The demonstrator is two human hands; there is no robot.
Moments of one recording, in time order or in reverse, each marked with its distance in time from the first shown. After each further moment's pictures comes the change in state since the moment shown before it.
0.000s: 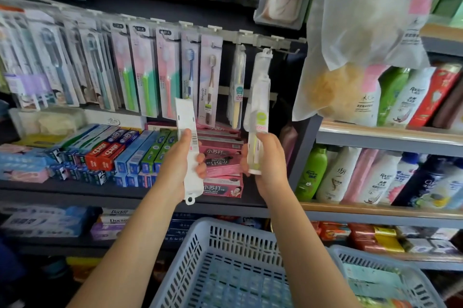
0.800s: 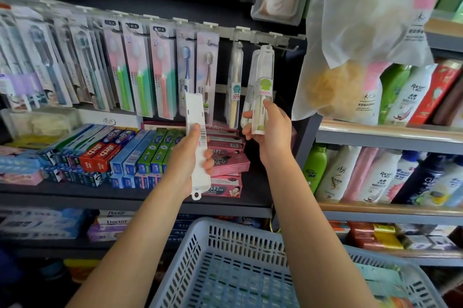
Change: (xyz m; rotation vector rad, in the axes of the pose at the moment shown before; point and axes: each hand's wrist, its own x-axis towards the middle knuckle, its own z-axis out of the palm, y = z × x) left_hand 0.011 0.001 0.018 0.057 -0.057 -0.016; right_hand 0.043 -0.037 0.018 0.043 0.109 -0.112
